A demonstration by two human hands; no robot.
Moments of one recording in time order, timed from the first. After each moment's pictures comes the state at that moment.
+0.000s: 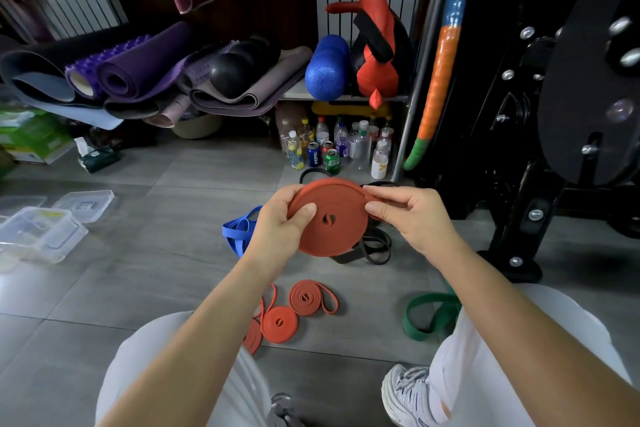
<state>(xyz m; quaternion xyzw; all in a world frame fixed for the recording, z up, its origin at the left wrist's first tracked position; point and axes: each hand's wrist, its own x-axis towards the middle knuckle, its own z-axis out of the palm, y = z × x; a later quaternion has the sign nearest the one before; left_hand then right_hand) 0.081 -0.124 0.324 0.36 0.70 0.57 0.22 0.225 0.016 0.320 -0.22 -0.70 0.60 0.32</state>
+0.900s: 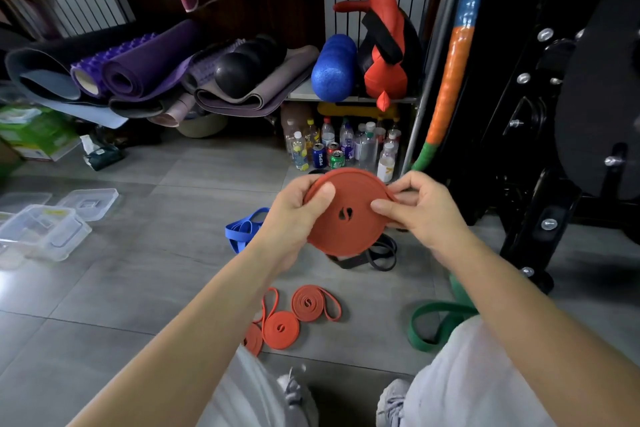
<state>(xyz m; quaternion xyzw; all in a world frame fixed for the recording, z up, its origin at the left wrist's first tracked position) 0.075 -0.096 0.340 0.30 0.64 0.62 0.33 0.210 0.039 0.324 -0.28 -0.69 0.61 0.29</state>
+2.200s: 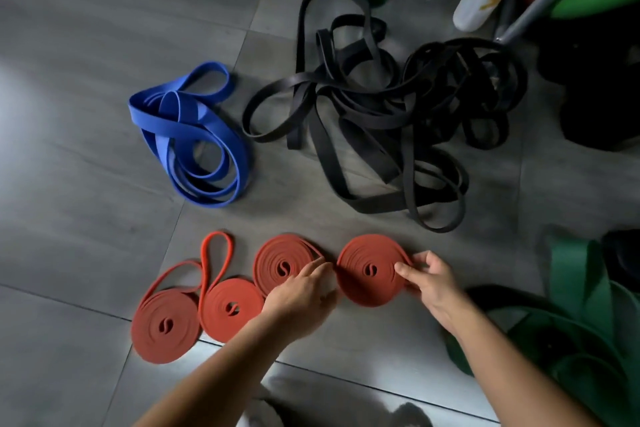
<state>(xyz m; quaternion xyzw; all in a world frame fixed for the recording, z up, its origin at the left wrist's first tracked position) -0.001 -0.017 -0.131 0.39 0.81 0.11 0.43 0.148 0.155 -0.156 -0.59 -0.44 0.68 0.02</state>
